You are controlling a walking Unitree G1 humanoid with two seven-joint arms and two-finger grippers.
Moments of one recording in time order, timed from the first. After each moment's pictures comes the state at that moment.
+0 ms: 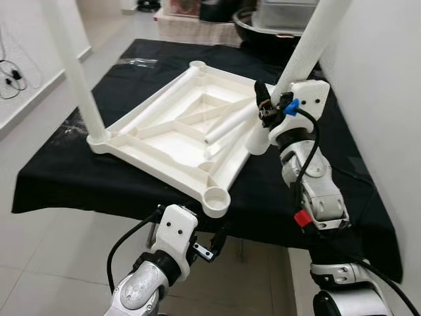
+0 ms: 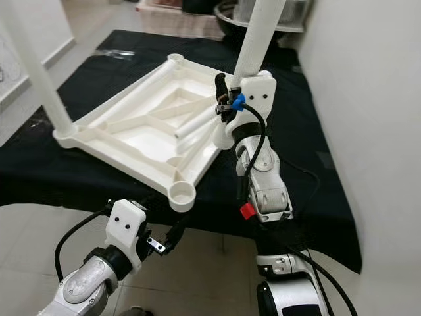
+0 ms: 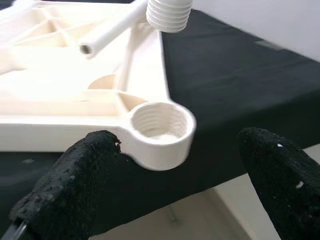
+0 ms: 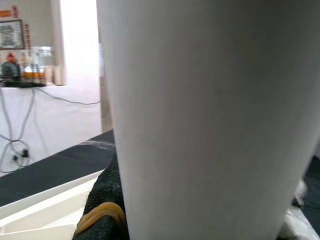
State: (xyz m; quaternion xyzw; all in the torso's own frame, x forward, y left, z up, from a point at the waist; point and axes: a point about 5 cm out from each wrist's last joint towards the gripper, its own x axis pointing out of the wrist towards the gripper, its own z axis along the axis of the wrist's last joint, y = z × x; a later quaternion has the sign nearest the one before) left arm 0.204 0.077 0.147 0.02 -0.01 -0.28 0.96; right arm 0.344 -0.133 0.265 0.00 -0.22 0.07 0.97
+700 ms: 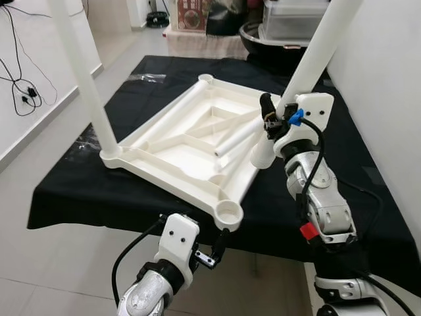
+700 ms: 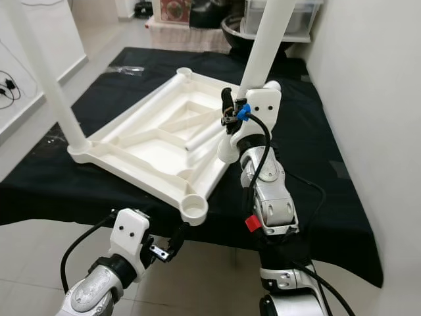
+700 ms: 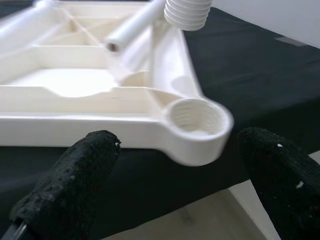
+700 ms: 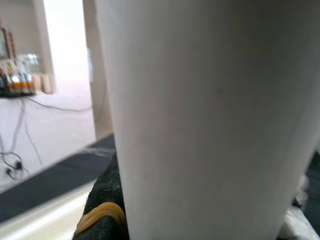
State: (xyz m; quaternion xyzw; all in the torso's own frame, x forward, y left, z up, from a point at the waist) left arm 0.201 0.078 0.133 0.01 0.02 -0.26 0.97; right arm 0.335 -0.136 0.252 0.02 -0.19 0.06 0.98
